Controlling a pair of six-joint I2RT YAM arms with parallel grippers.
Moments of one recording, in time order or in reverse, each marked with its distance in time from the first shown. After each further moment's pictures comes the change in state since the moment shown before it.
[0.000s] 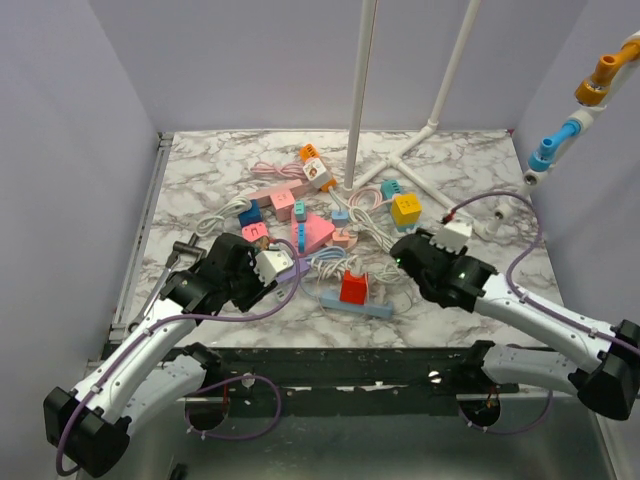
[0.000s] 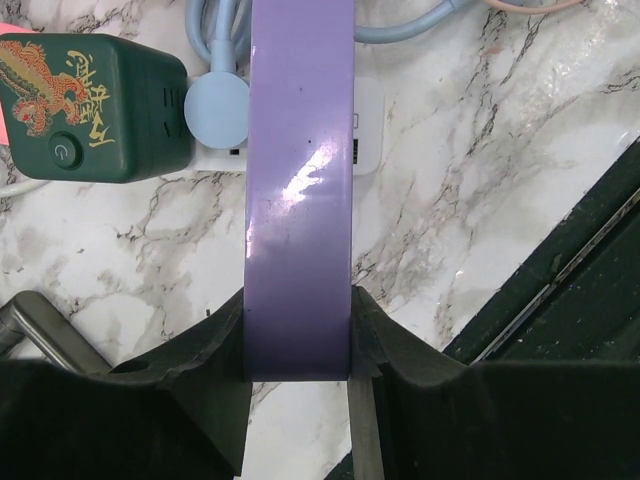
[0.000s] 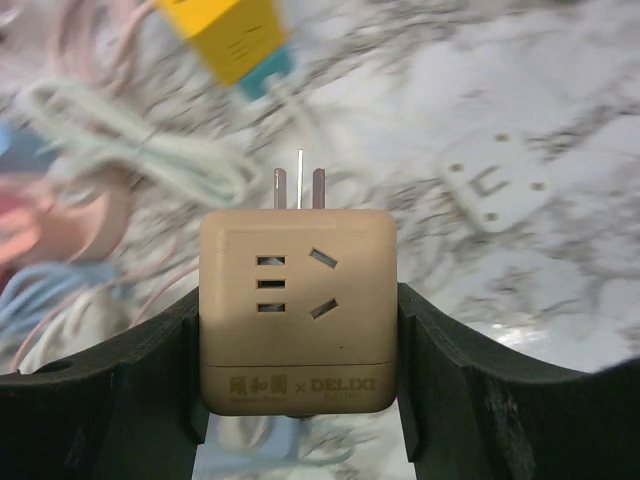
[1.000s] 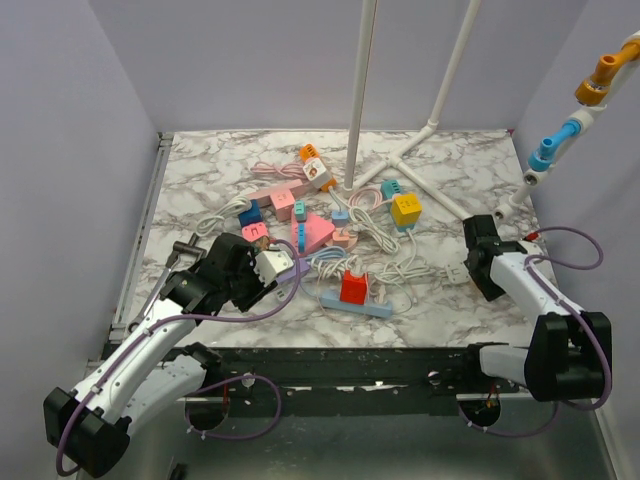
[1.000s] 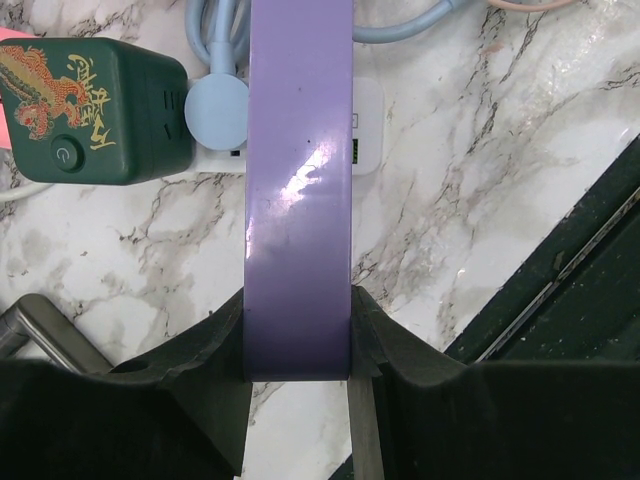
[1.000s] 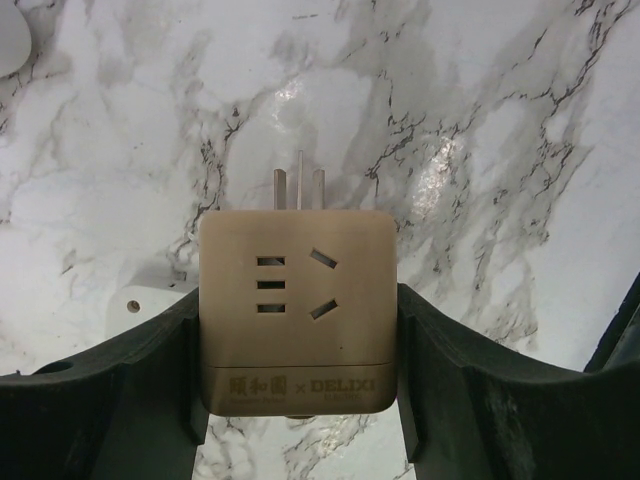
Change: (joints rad) left arm 0.000 -0.001 0.000 0.000 0.005 0.015; right arm -0.946 0.135 -0.175 -0.007 -0.203 0.117
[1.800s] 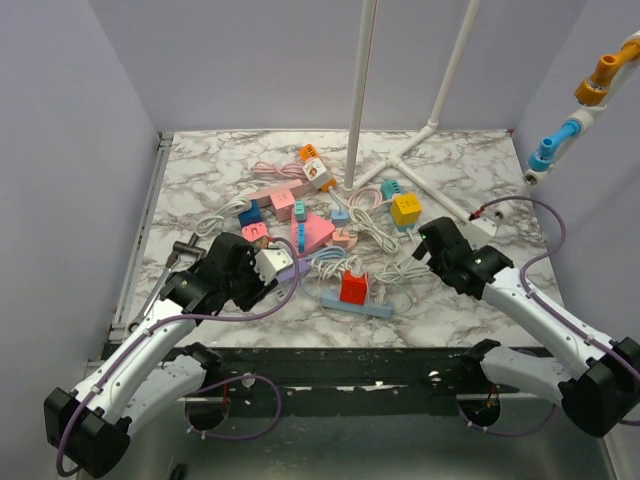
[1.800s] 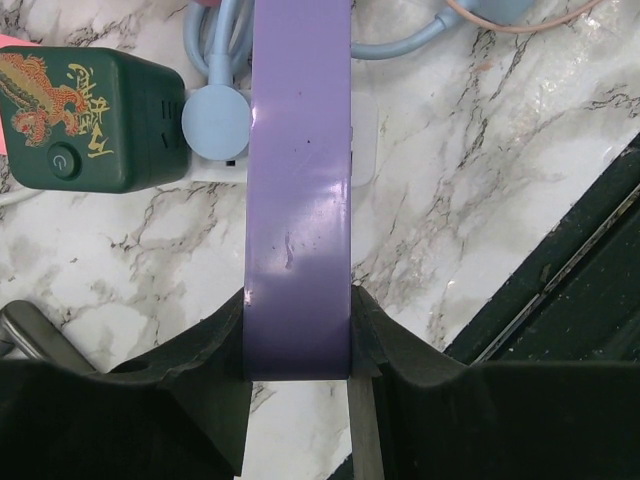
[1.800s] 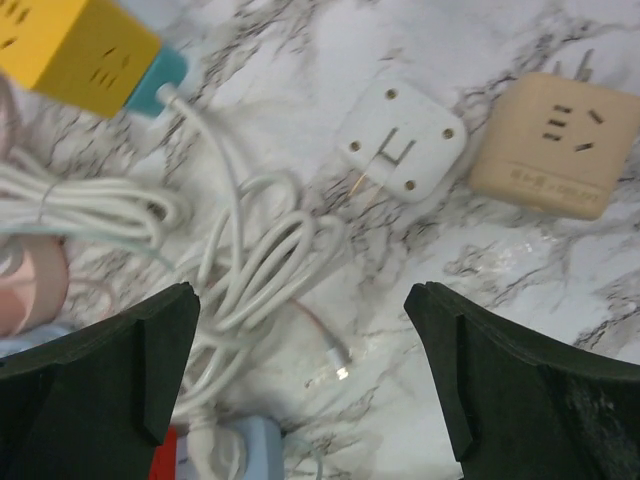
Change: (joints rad) left arm 0.000 -0.005 -0.002 0.016 0.023 -0.031; right arm 0.430 -0.192 0.085 -0.003 -0.053 -0.135
